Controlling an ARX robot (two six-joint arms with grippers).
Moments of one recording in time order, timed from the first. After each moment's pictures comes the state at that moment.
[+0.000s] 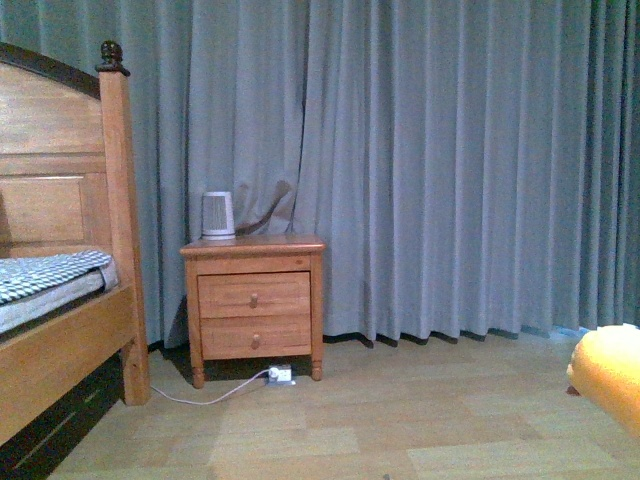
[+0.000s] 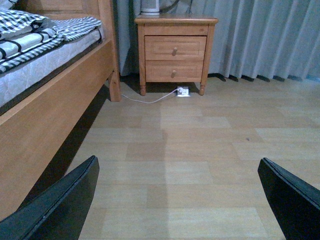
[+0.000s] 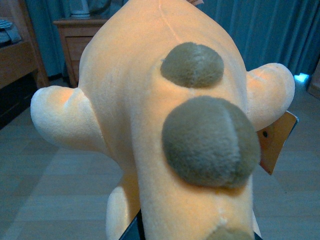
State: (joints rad) left arm 0.00 0.00 0.01 0.00 0.00 0.00; right arm 0.00 0.01 0.01 0.00 0.00 0.01
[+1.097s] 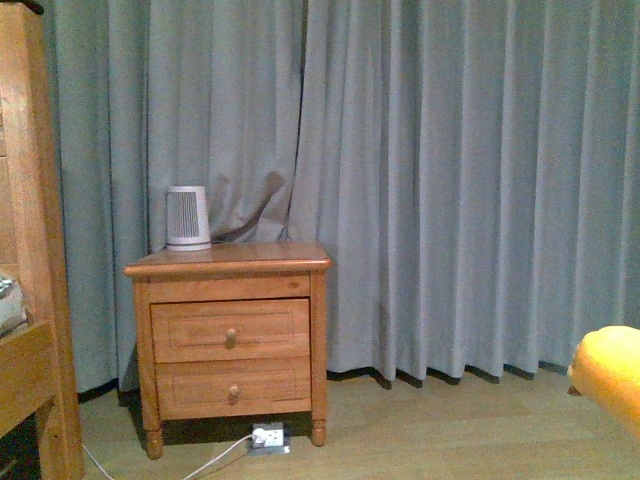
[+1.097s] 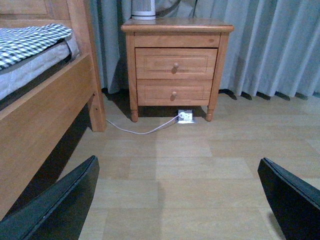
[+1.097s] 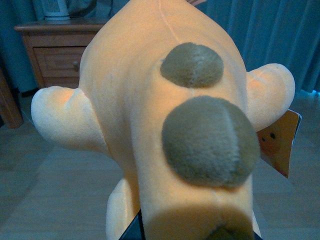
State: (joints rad) left arm 0.00 0.00 0.01 0.00 0.00 0.00; right arm 0.00 0.01 0.01 0.00 0.00 0.01
